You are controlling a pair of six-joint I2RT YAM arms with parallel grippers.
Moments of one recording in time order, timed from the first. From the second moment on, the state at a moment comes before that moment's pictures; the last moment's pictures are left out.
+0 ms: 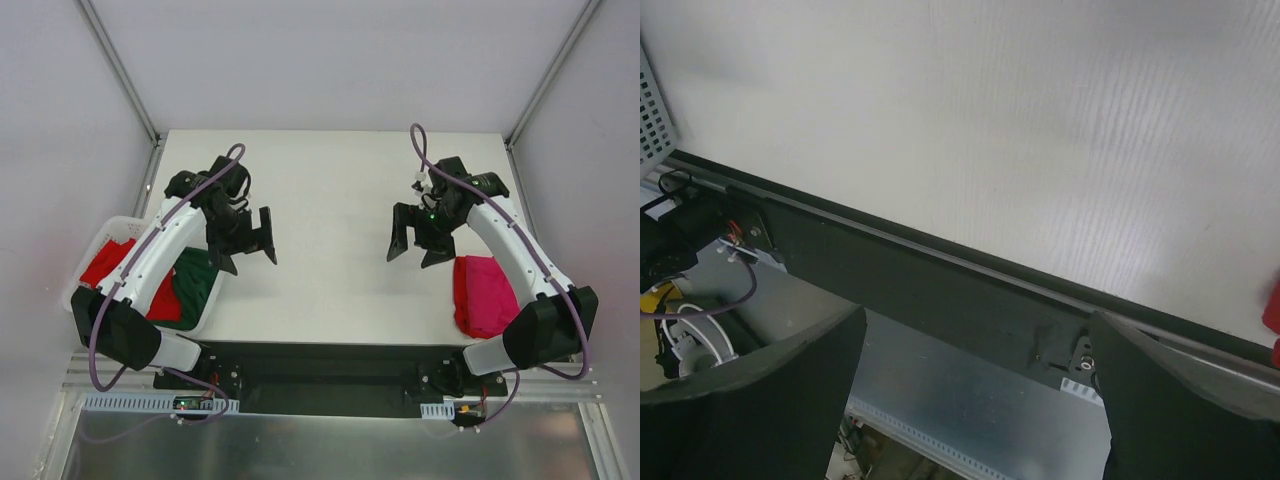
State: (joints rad) left arm -0.38 1.40 1.39 -1.36 0.26 -0.58; right arm 0.31 1.44 1.37 -1.28 -0.36 0.31
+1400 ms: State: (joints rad) left arm -0.57 1.46 1.69 -1.39 0.07 -0.64; right arm 0.39 1.59 1.45 -1.18 -0.46 0.32
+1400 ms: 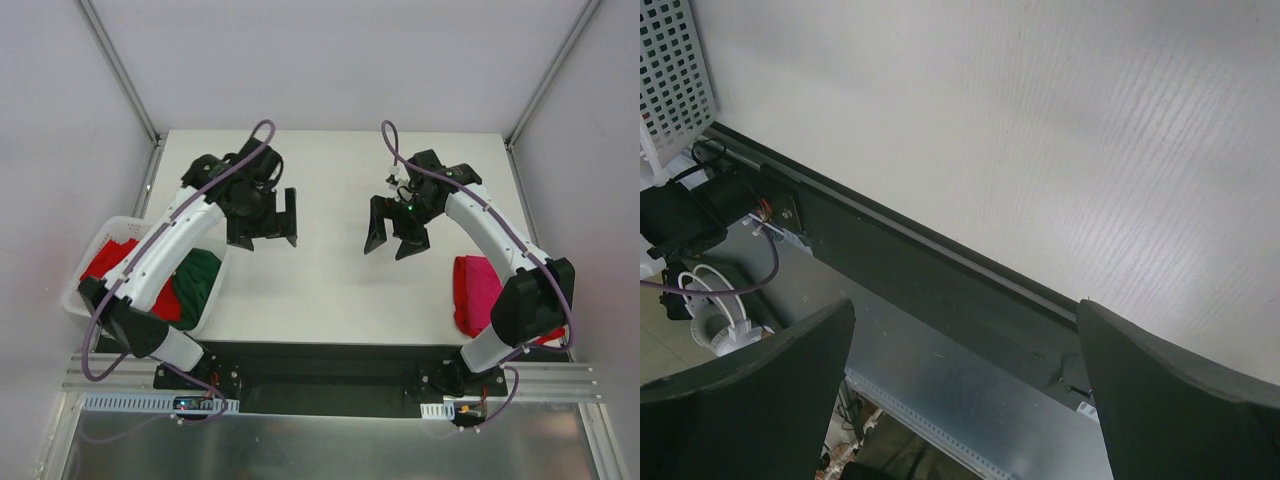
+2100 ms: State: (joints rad) left arm 0.14 1.13 1.28 -1.45 -0.24 -0.70; right arm 0.41 1.59 1.41 -1.19 -0.48 0.31
